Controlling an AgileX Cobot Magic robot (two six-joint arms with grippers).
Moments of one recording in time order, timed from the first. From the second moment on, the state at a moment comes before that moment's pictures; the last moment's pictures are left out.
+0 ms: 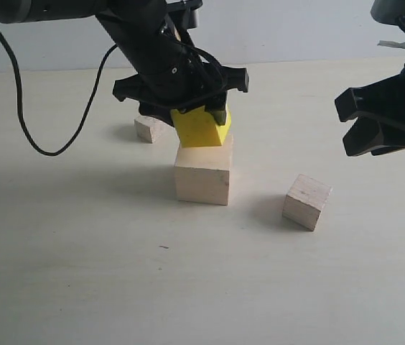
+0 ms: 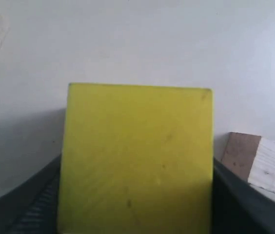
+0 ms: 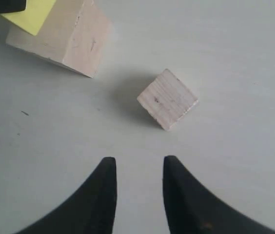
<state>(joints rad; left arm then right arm) -0.70 1.99 -1.61 -0.09 0.84 -0.43 0.28 1.25 -0.92 0.26 0.92 0.00</state>
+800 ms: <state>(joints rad) -0.70 2.01 -1.61 -0.06 0.88 -0.48 0.28 1.25 -0.92 0.26 0.91 0.00</state>
